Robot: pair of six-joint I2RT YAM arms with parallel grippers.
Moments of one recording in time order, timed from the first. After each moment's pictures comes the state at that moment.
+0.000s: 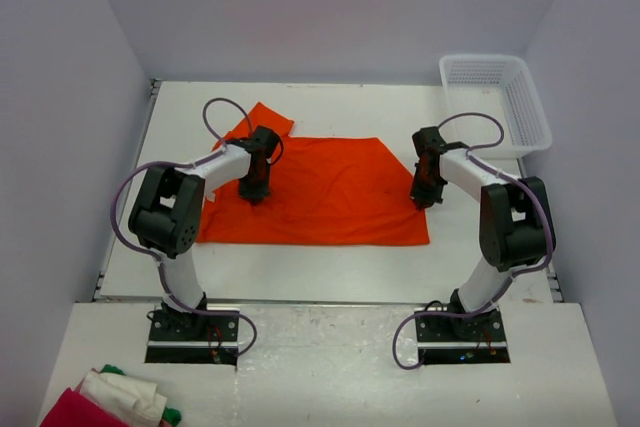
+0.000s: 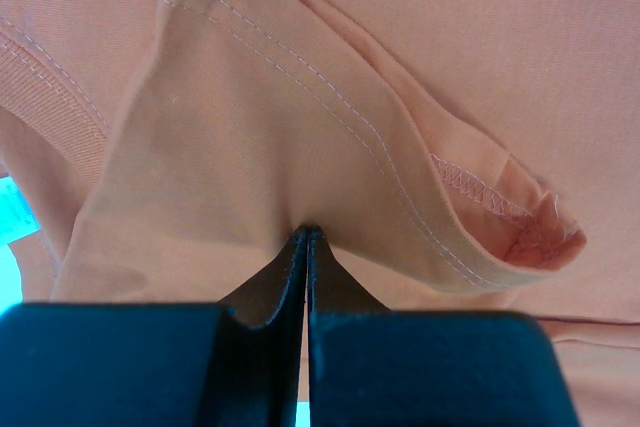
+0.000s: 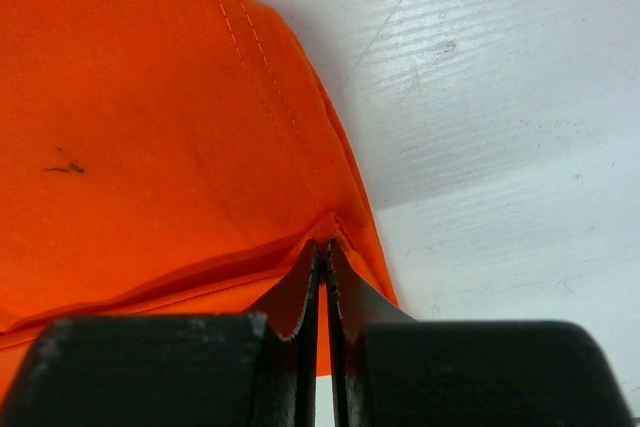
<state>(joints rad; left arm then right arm) -0.39 1.86 1.21 -0.70 -0.22 -0.35 0.20 1.73 1.10 -0.73 0.14 0.51</state>
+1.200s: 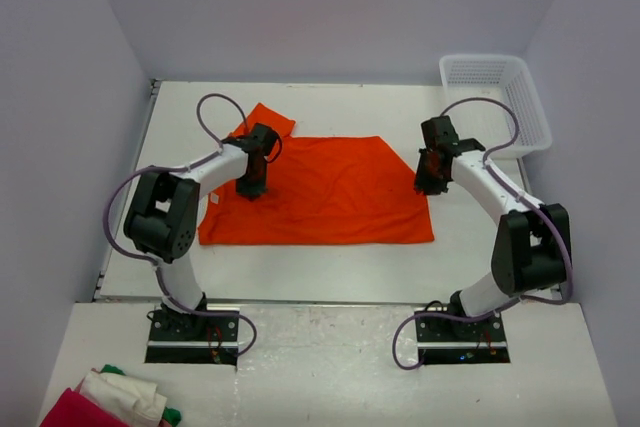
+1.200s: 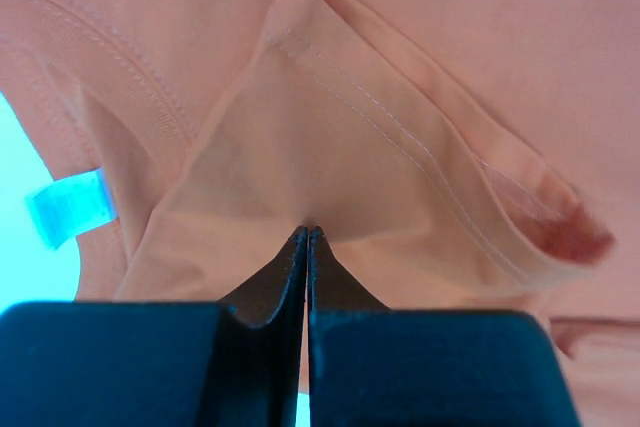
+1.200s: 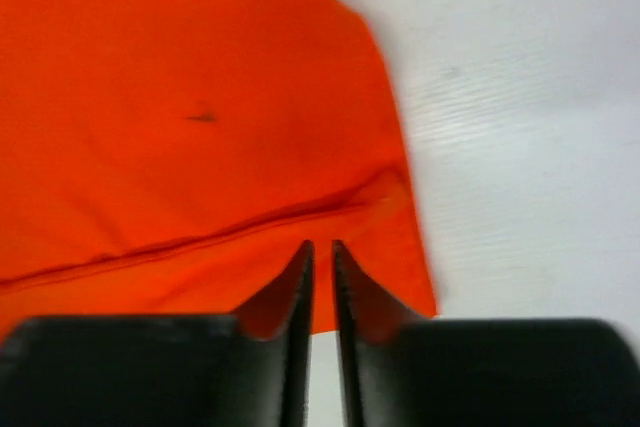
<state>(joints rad) -0.39 1.84 1.22 -0.71 -0.27 -0.38 0.20 1.56 1.11 -0.75 0.14 0.48</state>
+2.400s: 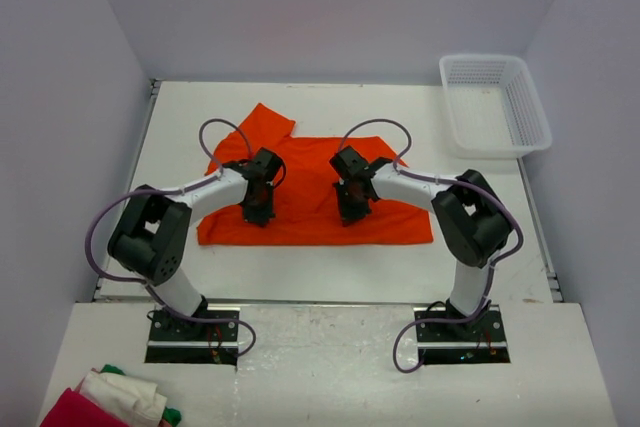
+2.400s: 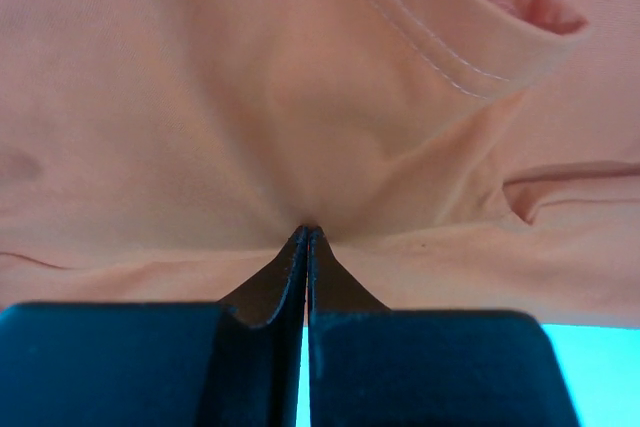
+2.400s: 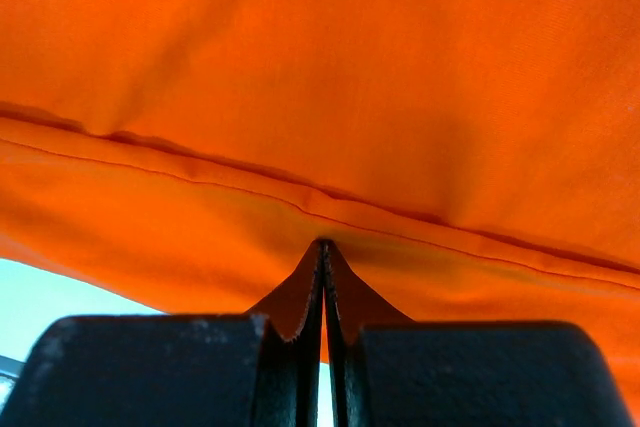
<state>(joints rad) -0.49 1.66 0.98 -0.66 -0.12 -0.51 0.69 1.88 1.21 -0.60 -0.05 0.52</state>
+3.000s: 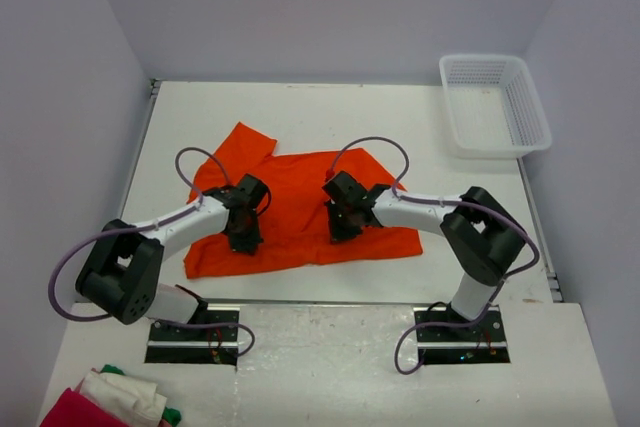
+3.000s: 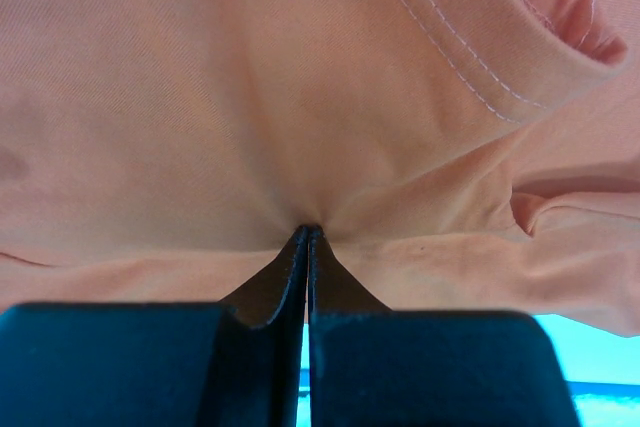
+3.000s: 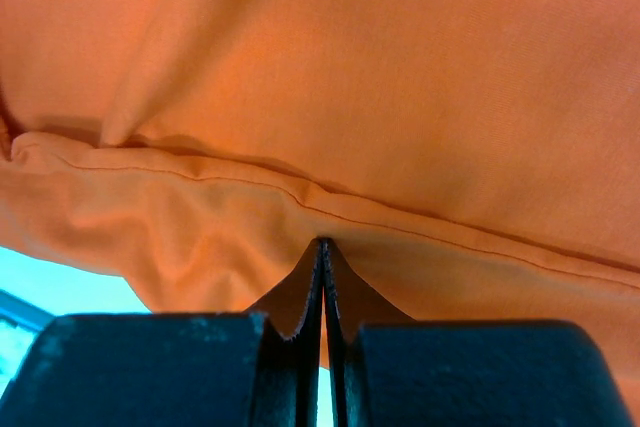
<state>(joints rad) -0.51 1.43 0.74 -0.71 -0.08 -0.71 0.82 1.76 1.01 -0.40 -0.06 0.64</state>
